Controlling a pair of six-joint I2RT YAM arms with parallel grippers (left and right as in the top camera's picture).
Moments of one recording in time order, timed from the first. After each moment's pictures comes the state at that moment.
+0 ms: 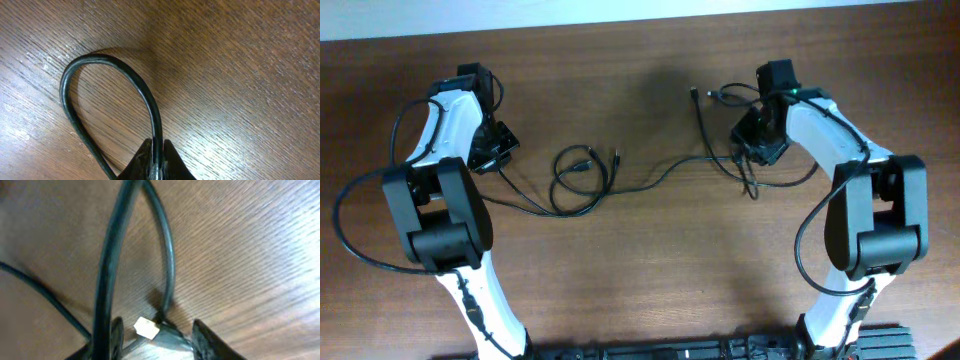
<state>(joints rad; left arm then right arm) 0.11 2.21 1.72 -1.14 -0.15 -0.53 0.06 1.99 1.38 -0.79 -0.14 0.85</state>
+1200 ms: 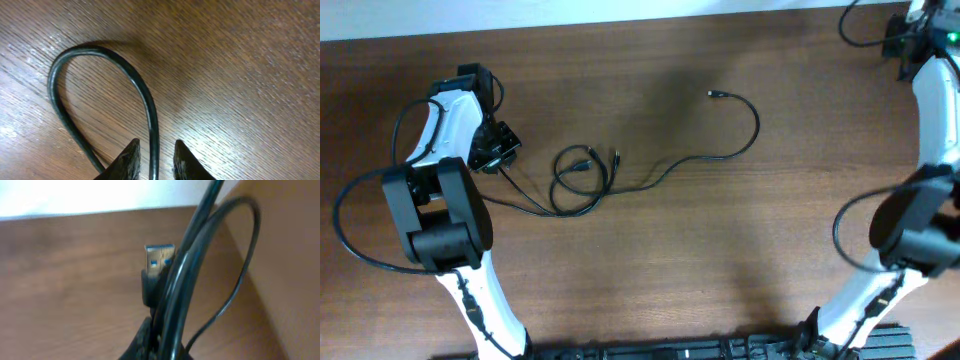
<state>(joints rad) 0.11 2.21 1.72 -1.14 -0.11 -0.53 -0.36 2.05 1.86 -0.52 0.17 -0.30</state>
